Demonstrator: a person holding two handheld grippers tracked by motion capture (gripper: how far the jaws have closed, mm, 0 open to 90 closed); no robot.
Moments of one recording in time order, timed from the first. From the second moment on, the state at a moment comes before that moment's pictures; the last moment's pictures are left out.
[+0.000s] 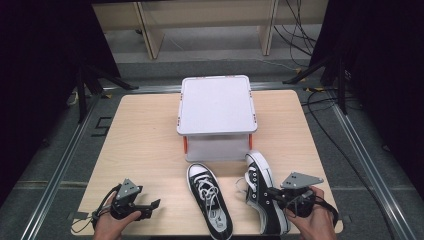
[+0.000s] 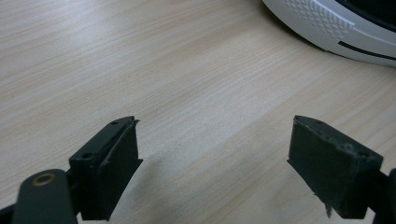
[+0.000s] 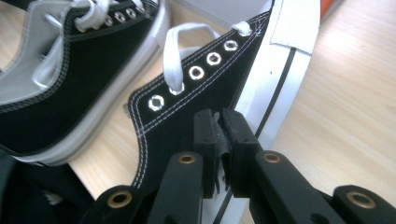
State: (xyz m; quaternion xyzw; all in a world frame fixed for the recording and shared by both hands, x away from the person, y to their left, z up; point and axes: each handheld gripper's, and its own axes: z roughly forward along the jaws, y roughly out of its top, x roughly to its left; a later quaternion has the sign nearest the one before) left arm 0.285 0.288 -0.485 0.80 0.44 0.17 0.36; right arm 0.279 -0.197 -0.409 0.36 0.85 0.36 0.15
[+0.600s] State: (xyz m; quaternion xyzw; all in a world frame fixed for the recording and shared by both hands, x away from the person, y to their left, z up) left arm 0.286 0.286 -0.485 0.80 0.44 0.17 0.36; right arm 0.285 -0.231 -0.412 0.41 0.82 0.37 0.13
